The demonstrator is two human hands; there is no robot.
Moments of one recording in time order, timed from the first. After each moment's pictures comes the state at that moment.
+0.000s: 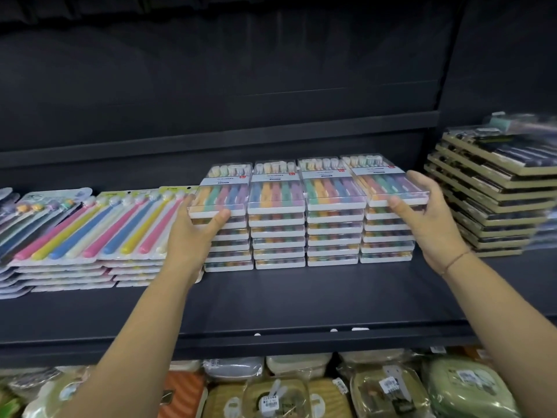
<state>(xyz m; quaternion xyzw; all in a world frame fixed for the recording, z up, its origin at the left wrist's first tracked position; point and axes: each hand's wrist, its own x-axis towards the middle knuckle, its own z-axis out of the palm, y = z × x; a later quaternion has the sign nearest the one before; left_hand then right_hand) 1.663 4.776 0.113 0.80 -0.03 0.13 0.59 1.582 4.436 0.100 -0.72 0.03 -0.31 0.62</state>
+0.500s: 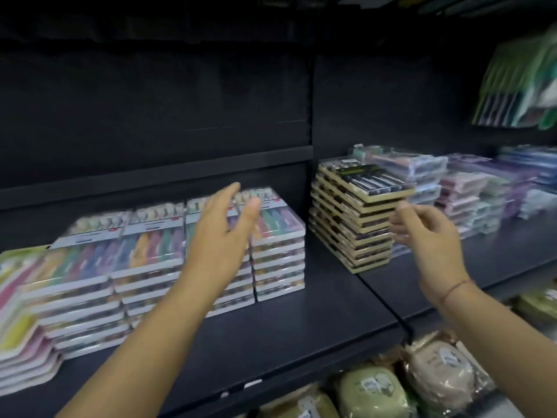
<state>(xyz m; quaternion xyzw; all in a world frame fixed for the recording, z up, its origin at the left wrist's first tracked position) 1.594 4.591 0.182 0.79 -0.30 0.09 0.53 1.475 4.351 0.138 -0.65 0.19 -0.47 0.57</state>
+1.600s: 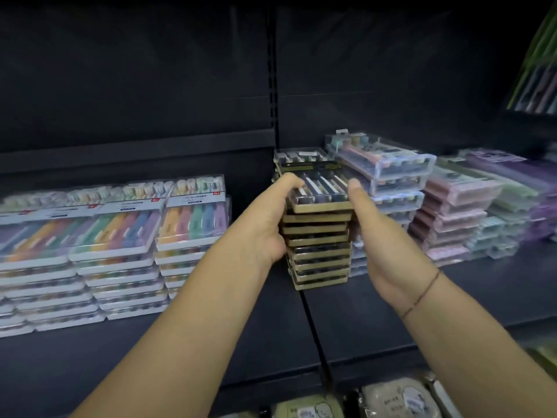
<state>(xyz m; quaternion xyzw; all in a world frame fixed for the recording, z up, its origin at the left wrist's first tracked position) 1.572 4.384 0.193 0.60 -0.04 -0.31 0.73 1.494 4.265 0.156 -0.66 0.12 -0.16 0.72</state>
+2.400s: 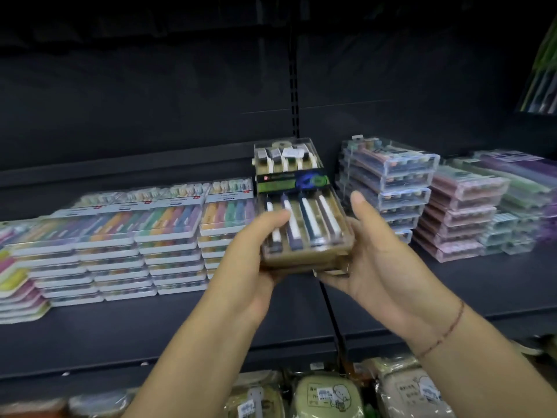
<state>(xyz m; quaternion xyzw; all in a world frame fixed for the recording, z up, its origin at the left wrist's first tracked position) 1.477 4.455 0.186 0.55 -0.06 -0.16 0.82 1.432 4.316 0.166 -0.57 0.01 -0.03 0.82</state>
